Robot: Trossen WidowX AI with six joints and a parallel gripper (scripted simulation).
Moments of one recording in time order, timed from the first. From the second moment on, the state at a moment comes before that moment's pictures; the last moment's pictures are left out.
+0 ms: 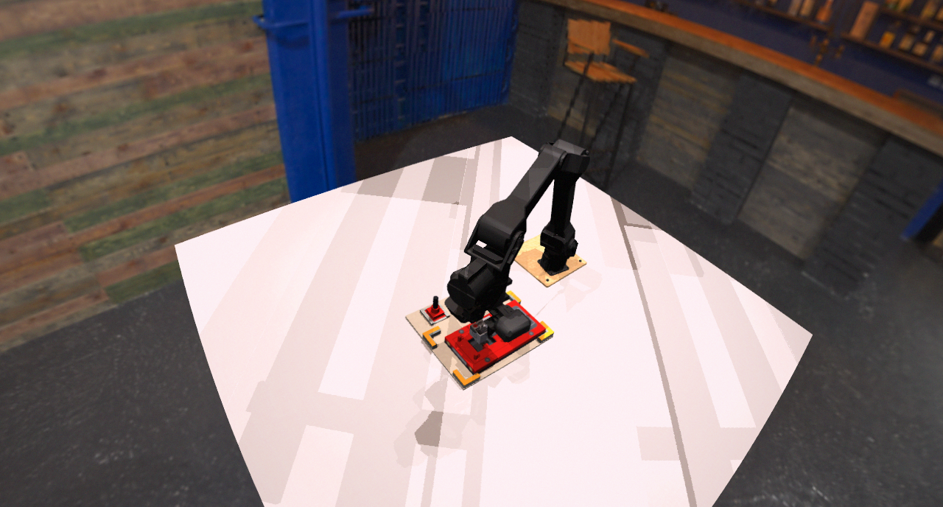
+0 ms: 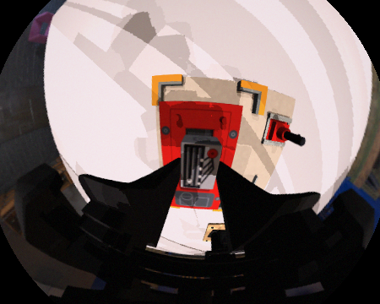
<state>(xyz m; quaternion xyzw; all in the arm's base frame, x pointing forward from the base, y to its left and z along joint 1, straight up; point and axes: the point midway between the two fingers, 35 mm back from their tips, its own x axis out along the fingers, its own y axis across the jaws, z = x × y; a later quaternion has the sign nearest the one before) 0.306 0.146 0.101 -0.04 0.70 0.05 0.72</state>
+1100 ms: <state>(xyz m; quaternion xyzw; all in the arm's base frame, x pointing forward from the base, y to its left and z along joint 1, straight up) 0.306 0.147 0.101 -0.04 0.70 0.05 0.72</state>
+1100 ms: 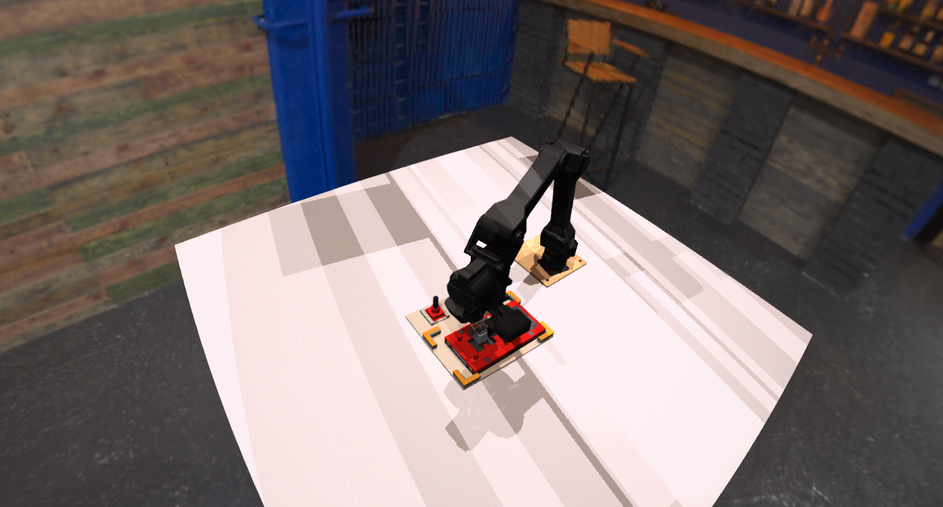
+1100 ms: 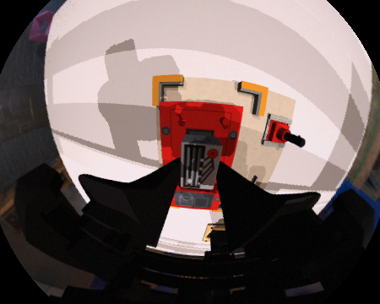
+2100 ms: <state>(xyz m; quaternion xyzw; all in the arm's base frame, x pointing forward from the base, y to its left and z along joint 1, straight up) 0.307 0.147 0.094 -0.05 0.69 0.06 0.72</state>
